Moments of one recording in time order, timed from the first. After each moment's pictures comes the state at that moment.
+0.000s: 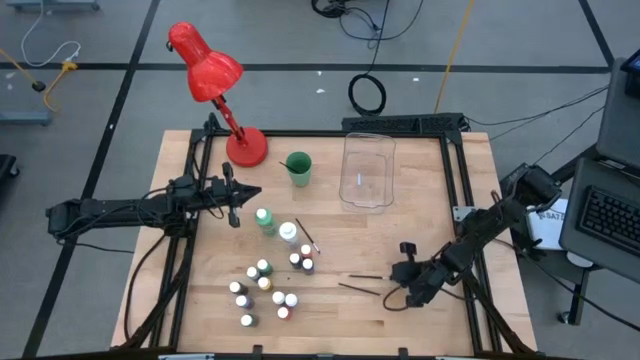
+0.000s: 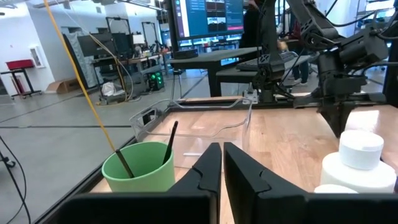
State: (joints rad) left arm 0.26 0.50 0.04 0.50 0.07 0.13; right arm 0.73 1.46 0.51 -0.11 0.37 0.62
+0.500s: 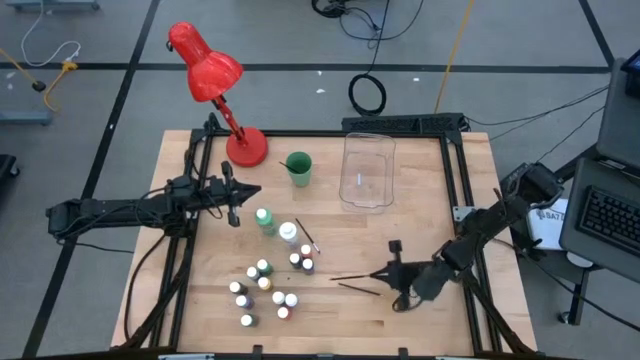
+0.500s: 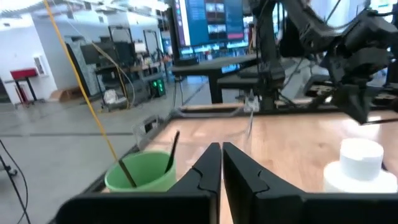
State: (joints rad) left arm 0.26 0.50 0.04 0.54 0.07 0.14; right arm 0.71 1.42 0.55 0.22 0.59 0.19
